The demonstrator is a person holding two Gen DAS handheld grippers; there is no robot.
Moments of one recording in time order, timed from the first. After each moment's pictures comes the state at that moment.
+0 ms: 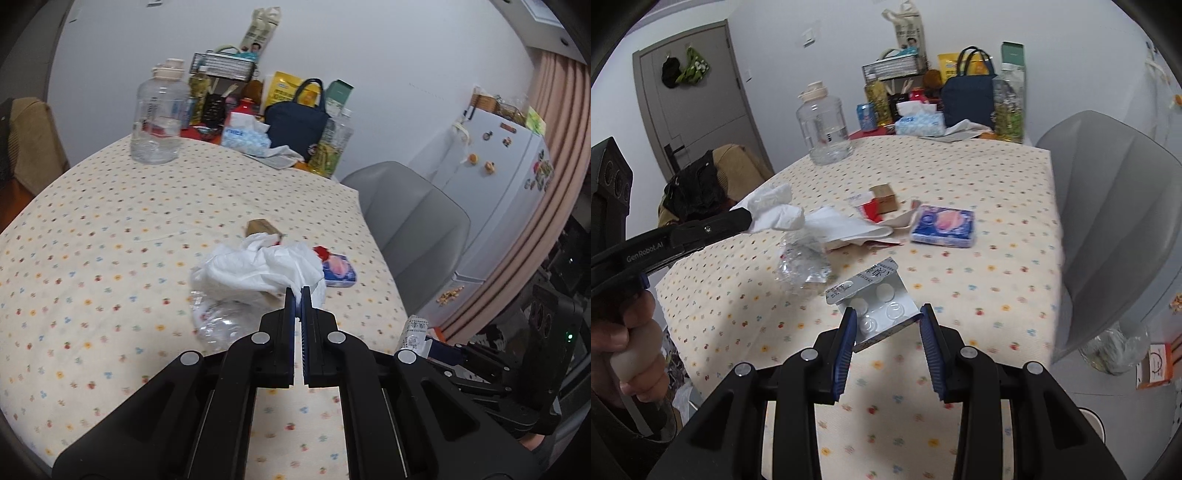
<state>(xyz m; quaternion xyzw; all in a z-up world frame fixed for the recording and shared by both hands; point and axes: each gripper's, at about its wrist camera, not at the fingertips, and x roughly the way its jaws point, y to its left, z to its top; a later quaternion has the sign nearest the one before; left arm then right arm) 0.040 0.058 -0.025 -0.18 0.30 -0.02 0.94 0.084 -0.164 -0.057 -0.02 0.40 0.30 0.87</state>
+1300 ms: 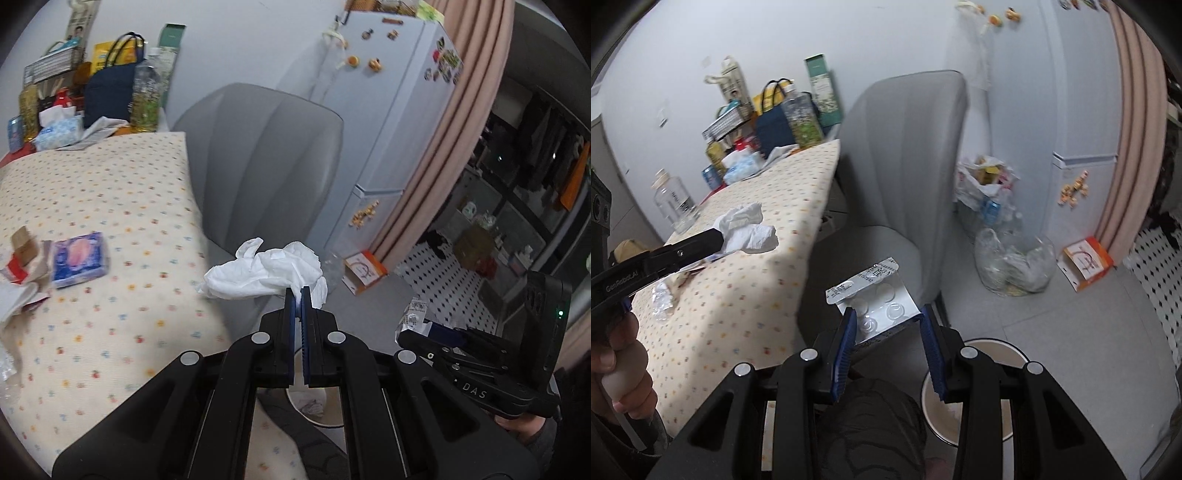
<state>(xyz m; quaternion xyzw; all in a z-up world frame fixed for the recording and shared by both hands) 0.122 -0.184 -0.044 -0.07 0.36 -0.23 0.90 0.070 -0.417 -0.093 0.11 0.41 0.06 0.90</state>
